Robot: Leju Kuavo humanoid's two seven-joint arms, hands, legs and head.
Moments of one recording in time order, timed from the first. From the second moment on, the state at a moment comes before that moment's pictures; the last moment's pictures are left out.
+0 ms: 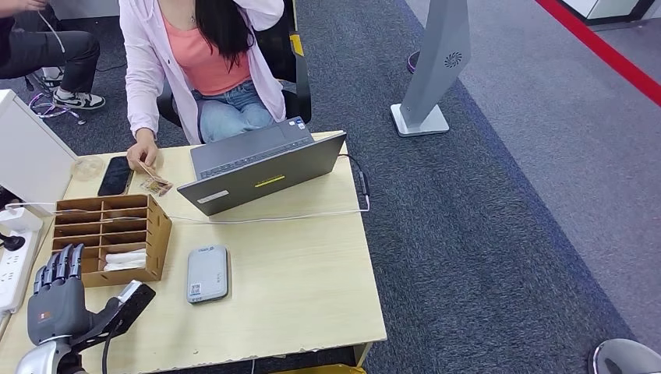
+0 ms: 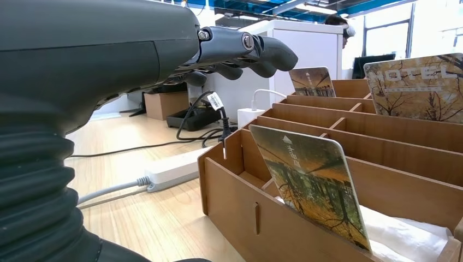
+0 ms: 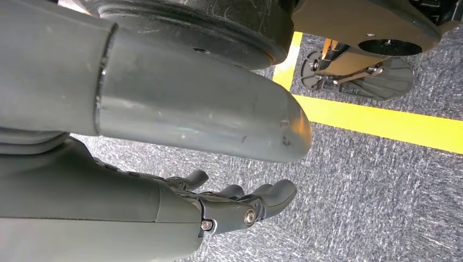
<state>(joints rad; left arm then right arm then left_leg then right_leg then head) -0.03 0.12 0.05 -1.34 -1.24 0.32 0.02 -0.05 0.15 -0.23 -0.18 0.51 -0.22 0.07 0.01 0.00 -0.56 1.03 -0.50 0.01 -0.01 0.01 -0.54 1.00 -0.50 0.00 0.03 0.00</state>
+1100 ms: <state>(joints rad) -0.12 0.09 0.05 -1.28 -1.27 0.29 0.03 -0.05 0.15 -0.23 -0.18 0.55 -0.20 0.06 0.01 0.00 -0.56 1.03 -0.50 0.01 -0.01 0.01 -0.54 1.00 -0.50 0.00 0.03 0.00</state>
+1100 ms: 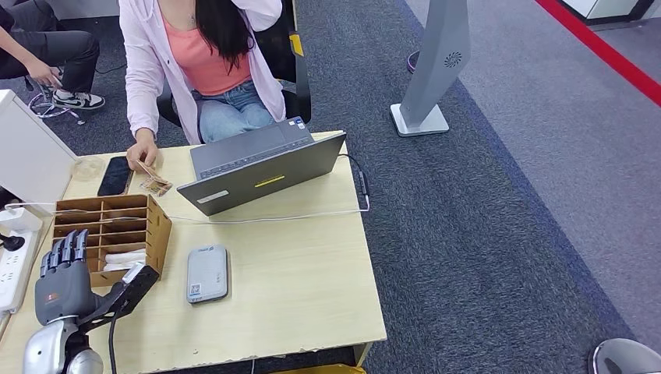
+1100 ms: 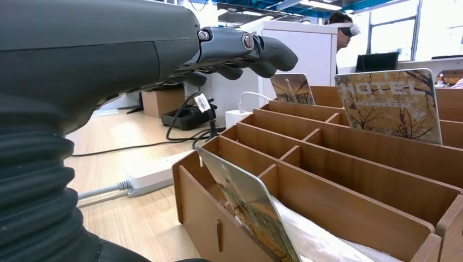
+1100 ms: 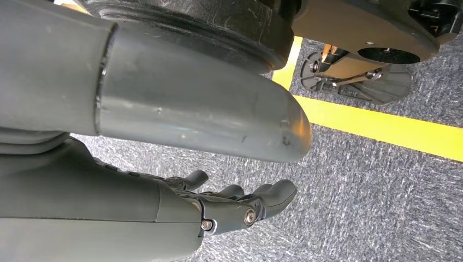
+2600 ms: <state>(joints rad) -0.12 0.09 0.05 -1.27 -1.22 0.35 -0.04 -0.05 0.15 -0.24 -0.18 0.56 -0.20 0.05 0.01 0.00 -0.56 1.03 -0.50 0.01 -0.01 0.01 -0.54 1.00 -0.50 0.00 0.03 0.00</state>
